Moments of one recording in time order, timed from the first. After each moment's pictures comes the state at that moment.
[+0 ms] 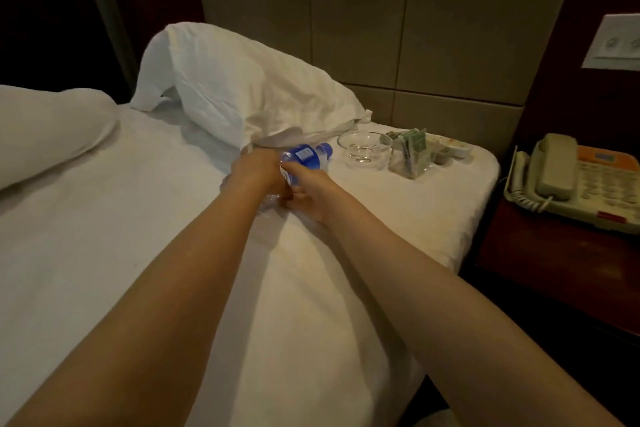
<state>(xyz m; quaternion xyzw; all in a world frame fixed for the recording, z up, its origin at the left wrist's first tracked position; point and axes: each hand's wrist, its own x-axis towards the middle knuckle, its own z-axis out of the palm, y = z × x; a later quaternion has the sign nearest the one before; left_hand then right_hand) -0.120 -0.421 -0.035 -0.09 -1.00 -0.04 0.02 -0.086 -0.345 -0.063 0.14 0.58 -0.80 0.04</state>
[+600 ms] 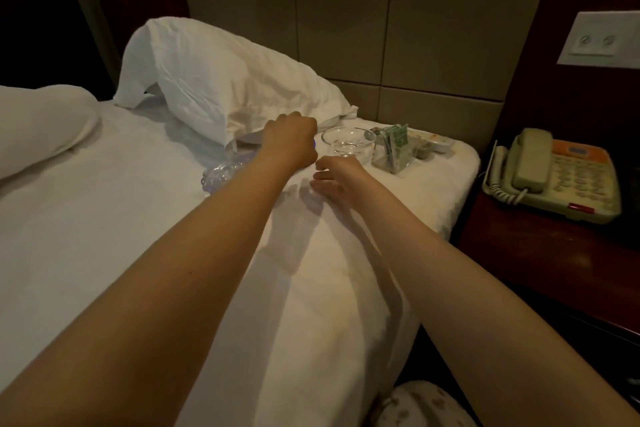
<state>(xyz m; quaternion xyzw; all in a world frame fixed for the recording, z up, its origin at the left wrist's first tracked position) -0.089 -0.368 0.000 -0.21 -0.97 -0.01 0.16 -0.061 -0.281 -0.053 0.17 0.63 -0.76 -0.03</state>
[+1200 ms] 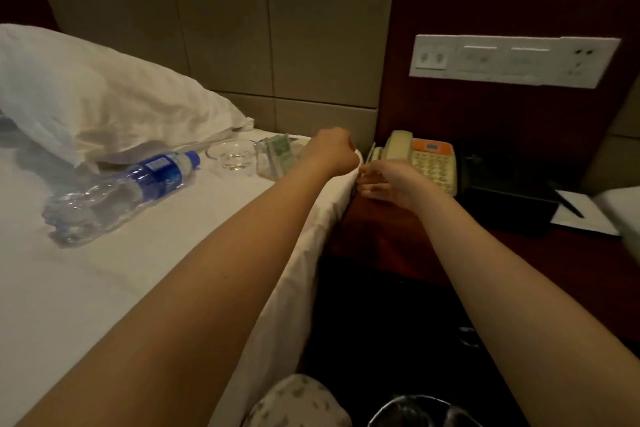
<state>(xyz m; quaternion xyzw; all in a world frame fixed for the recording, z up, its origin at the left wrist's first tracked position) 0.003 -0.176 0.003 -0.37 -0.90 -0.24 0.05 0.070 -0.083 -0.027 0.30 0.66 -0.68 -0.14</state>
